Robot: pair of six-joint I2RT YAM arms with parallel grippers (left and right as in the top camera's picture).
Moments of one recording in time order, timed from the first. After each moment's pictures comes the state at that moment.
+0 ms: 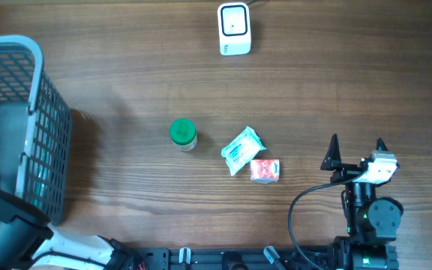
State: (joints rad) left arm 0.94 1.84 1.44 -0.98 -0.32 -1.02; right arm -0.06 0.03 0.01 0.00 0.03 0.04
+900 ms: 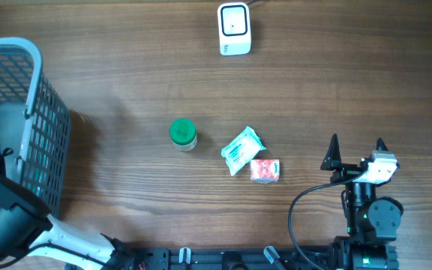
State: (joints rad) left arm 0.84 1.90 1.43 -1.05 -0.37 -1.06; right arm -0.06 0.03 0.01 0.00 0.03 0.04
